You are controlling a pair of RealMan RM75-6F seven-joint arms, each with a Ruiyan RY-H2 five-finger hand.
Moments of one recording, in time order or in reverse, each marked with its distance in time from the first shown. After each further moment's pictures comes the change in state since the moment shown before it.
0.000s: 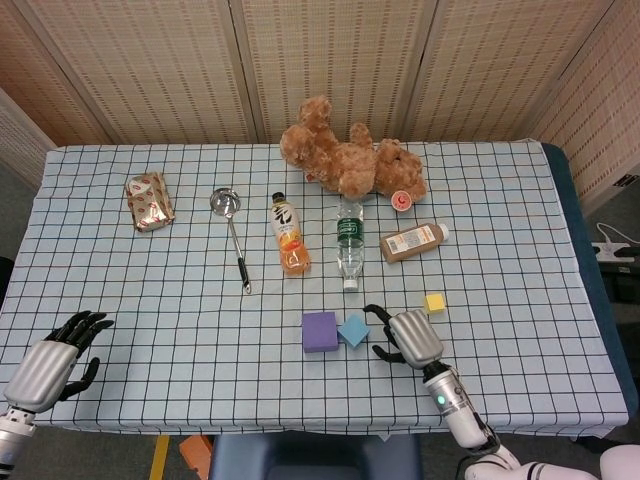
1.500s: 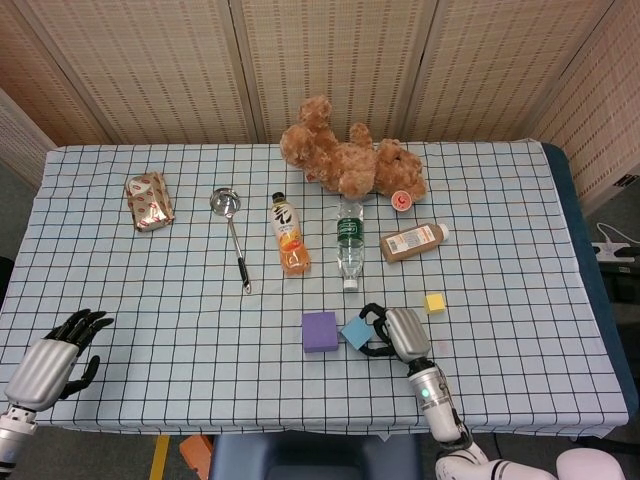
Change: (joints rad) left arm 0.002 -0.013 -0.008 0.013 0.001 0.007 0.009; right arm -0.001 -0.225 0.054 0.247 0.040 0.021 0.310
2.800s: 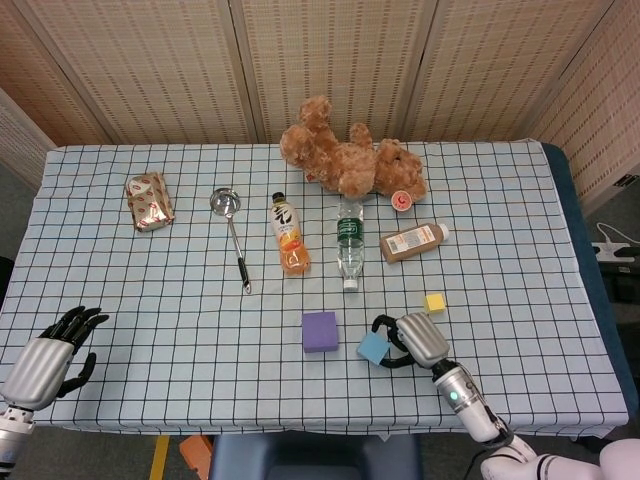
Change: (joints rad) left arm 0.013 -0.008 -0.015 0.001 -0.012 0.025 0.007; right arm 0.032 0.217 -0.102 -0.076 -0.129 -0.050 0.064
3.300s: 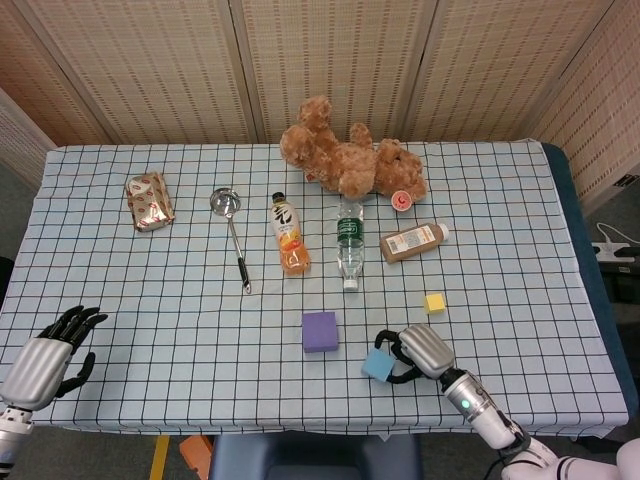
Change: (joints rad) left arm 0.003 -0.002 -0.002 0.001 0.002 0.007 0.001; right arm 0.006 0.100 -0.080 -0.041 -0.085 -0.014 0.114
